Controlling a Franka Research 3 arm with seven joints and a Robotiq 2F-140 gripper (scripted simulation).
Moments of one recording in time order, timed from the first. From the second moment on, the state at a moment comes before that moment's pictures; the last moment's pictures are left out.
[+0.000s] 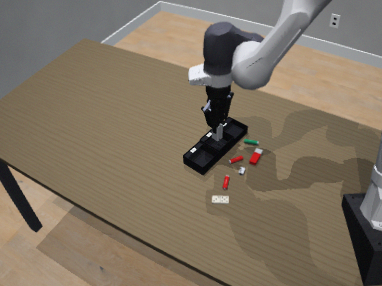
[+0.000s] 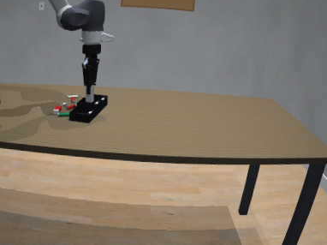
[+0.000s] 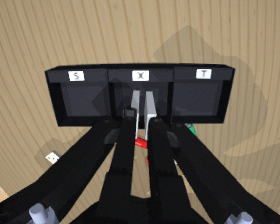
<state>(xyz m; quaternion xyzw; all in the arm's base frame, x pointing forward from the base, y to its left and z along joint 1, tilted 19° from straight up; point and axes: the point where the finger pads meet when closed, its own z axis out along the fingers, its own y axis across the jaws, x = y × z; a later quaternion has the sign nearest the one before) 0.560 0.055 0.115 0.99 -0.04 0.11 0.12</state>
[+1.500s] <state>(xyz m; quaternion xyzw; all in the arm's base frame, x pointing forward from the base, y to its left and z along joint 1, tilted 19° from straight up) 0.557 0.144 0.120 0.99 -0.02 0.11 0.12</state>
